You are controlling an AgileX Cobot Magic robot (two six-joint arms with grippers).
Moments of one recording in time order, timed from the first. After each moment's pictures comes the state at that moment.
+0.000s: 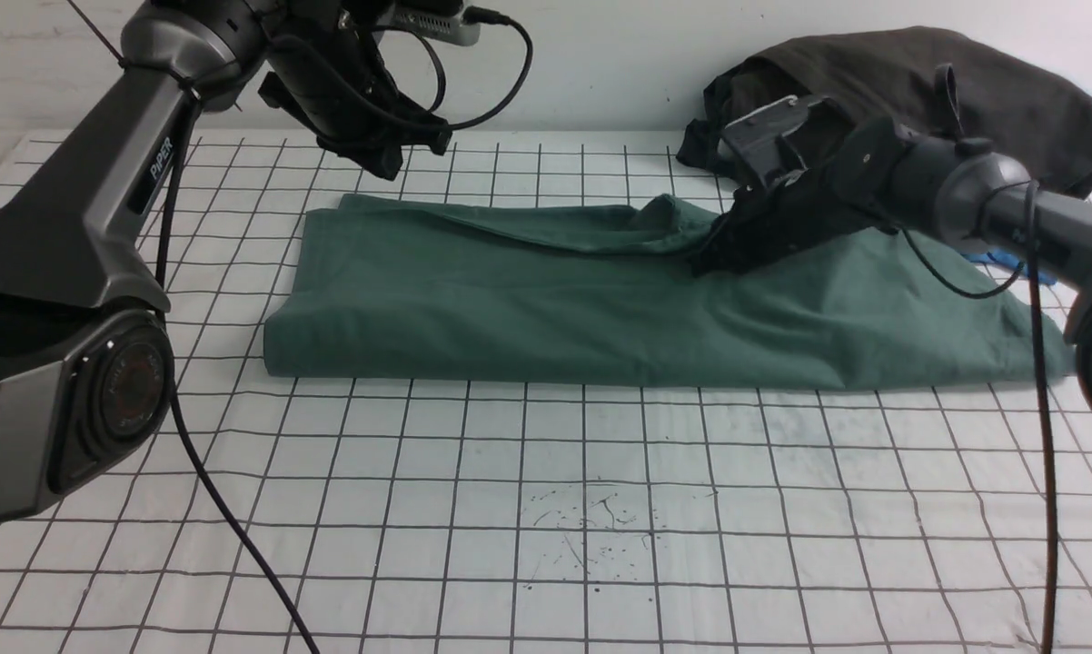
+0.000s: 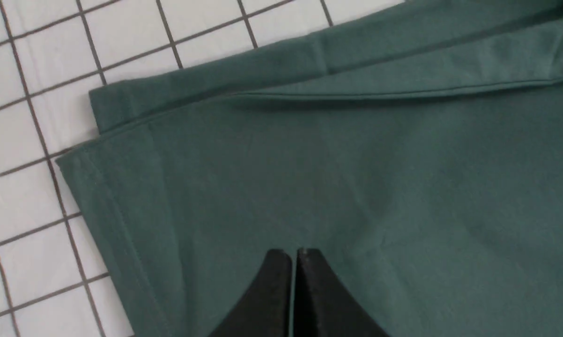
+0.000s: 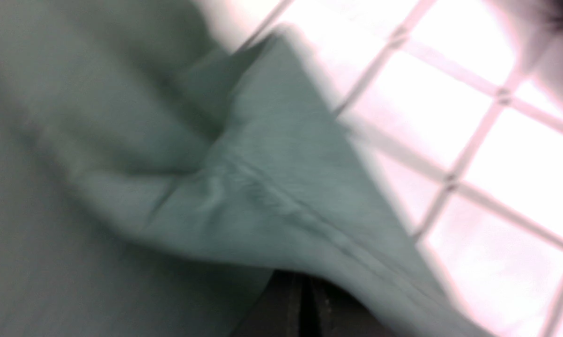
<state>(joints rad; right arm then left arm) 0.18 2.47 -2.03 0.54 0.55 -0.68 -0.20 2.43 -2.59 -0.10 1.26 0.17</state>
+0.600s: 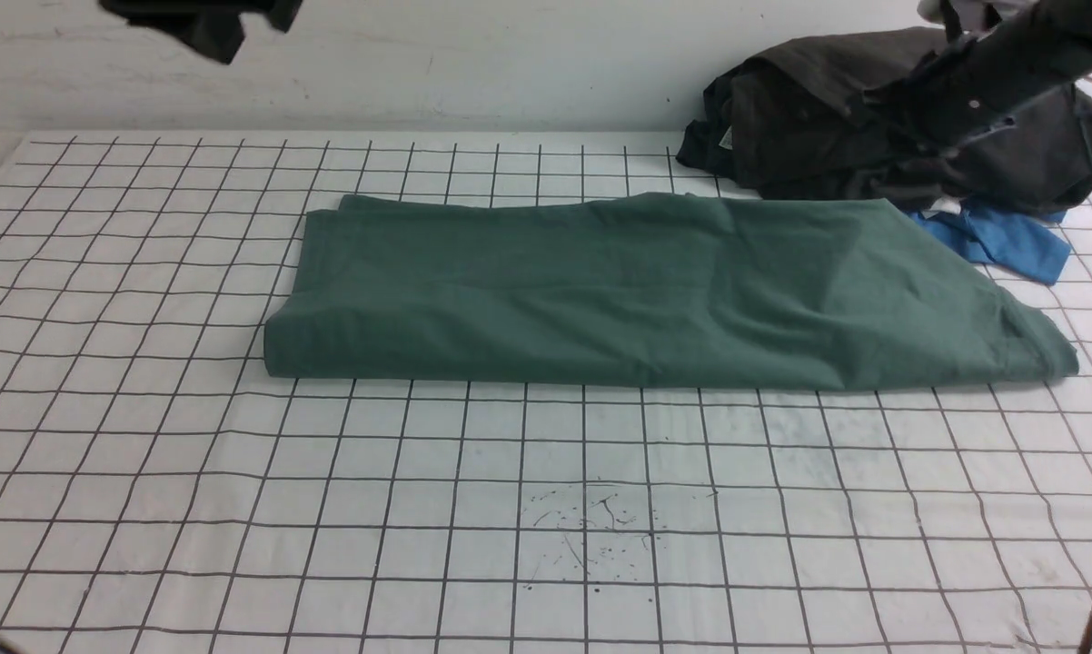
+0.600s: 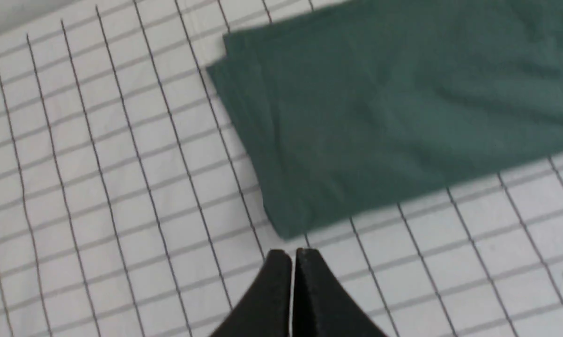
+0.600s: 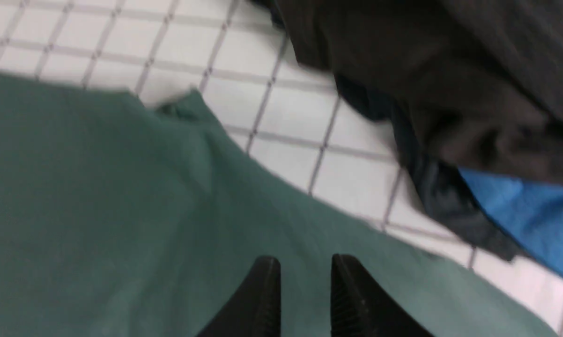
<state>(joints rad) -0.05 2.37 -2.34 0.43 1.20 -0.35 -0.21 1.62 -1.85 0.03 1.25 0.17</state>
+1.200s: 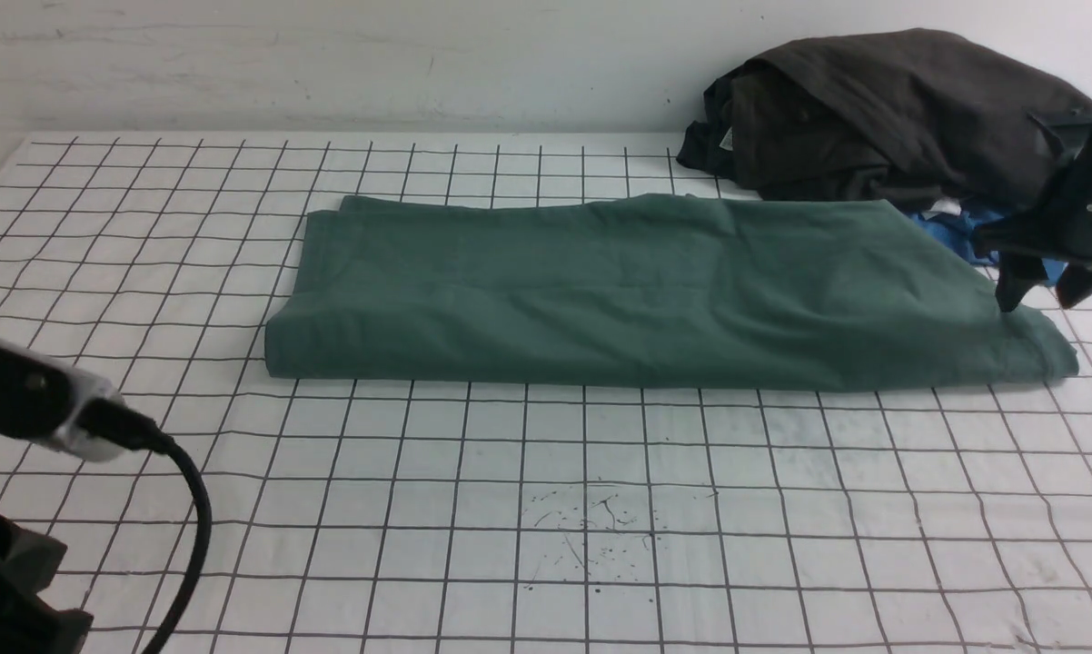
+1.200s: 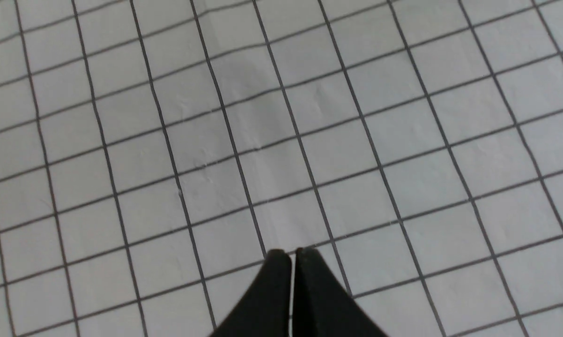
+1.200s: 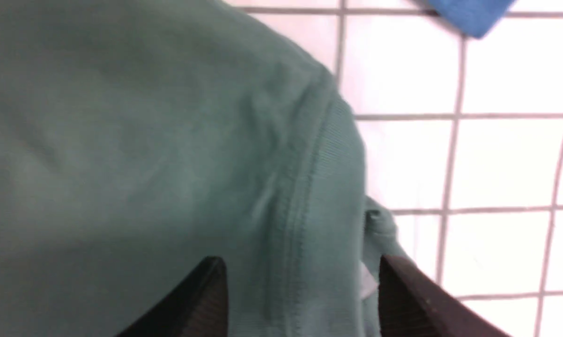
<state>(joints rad) -0.12 2.27 -1.98 -0.07 1.24 -0.08 -0.21 0.80 -0.70 -0.02 0.97 0.12</state>
